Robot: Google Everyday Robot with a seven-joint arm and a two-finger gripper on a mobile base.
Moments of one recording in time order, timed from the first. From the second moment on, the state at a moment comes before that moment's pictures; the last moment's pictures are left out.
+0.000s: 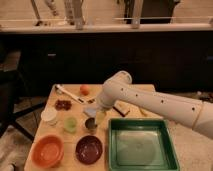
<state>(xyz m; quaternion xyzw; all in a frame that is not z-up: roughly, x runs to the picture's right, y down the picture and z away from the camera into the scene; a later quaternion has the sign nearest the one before) -0.046 0.109 0.756 -0.27 -0.19 0.05 0.94</state>
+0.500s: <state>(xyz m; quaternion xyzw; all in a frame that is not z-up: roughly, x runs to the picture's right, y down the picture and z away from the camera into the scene) -0.060 0.108 0.767 -0.28 -0.20 0.04 0.94</state>
